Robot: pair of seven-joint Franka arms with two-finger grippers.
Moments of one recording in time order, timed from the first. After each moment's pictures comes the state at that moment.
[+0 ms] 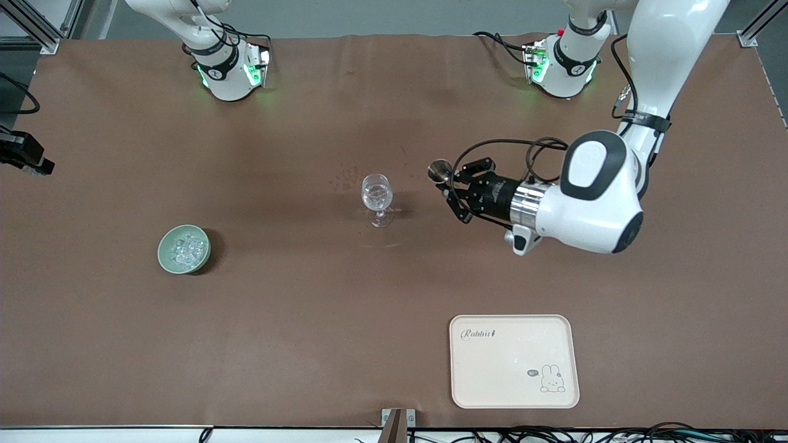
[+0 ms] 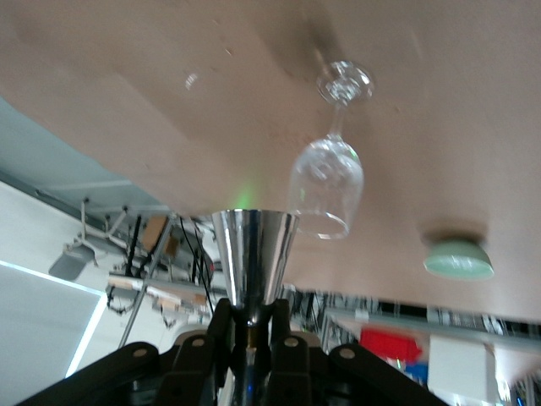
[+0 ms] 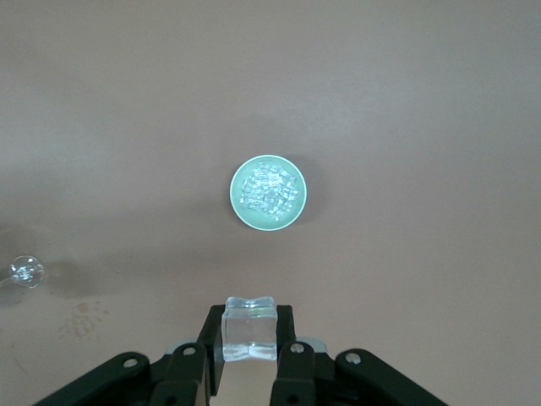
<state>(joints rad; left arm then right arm) -0.11 0.49 -0.37 -1.53 -0.77 1.70 -1.44 0.00 0.07 -0.10 -1.39 0.03 1.44 0.01</state>
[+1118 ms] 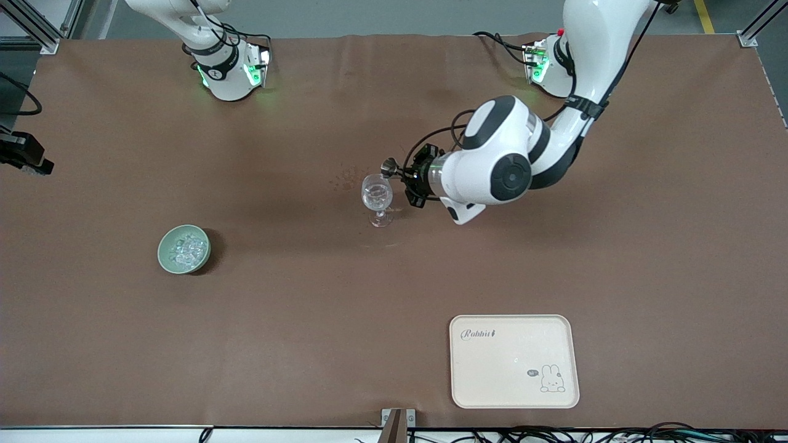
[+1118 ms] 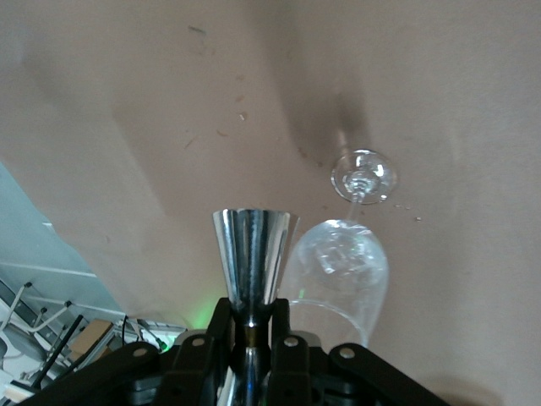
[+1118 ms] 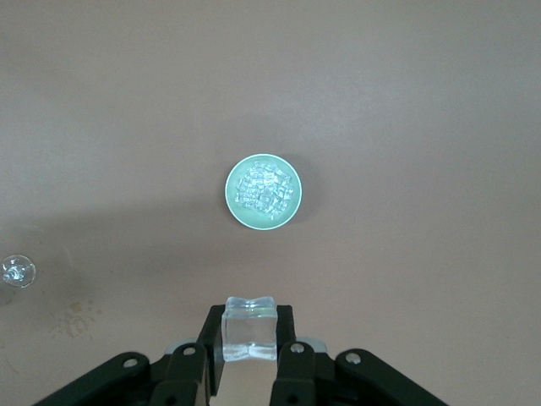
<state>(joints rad) -0.36 0.51 -0.37 -1.53 -0.45 1.90 -1.89 0.00 0.07 -0.10 -1.39 0.02 1.43 0.01</state>
